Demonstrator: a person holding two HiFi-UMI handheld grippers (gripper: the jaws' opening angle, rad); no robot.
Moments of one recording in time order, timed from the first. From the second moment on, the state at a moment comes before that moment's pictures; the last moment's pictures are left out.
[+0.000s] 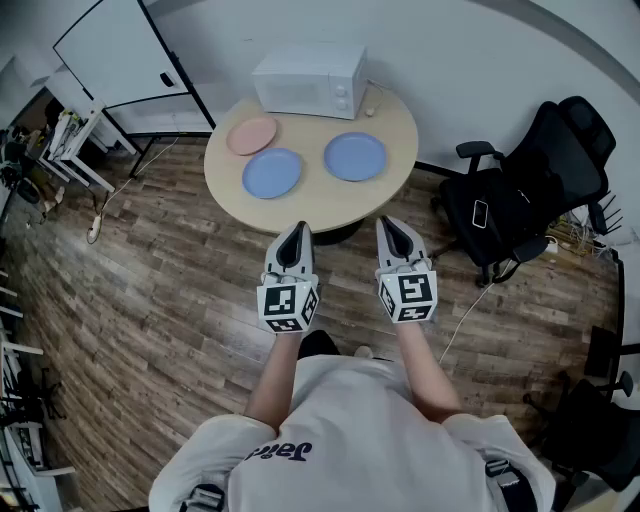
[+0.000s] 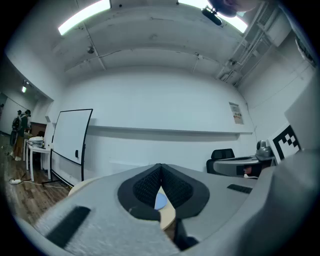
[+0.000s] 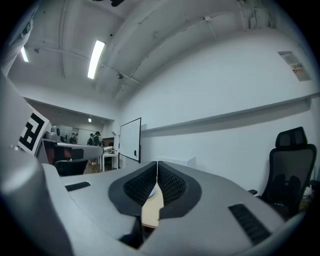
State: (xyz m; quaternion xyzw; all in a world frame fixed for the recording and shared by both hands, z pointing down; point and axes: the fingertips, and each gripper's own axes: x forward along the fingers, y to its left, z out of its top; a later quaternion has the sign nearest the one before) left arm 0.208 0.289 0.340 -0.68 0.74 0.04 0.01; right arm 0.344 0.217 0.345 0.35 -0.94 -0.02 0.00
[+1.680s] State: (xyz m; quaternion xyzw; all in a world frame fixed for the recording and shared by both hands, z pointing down) left arm -0.193 0.056 0.466 -0.65 0.74 0.03 -0.14; right arm -0.087 0.003 0.479 0.23 -0.95 0.02 0.20
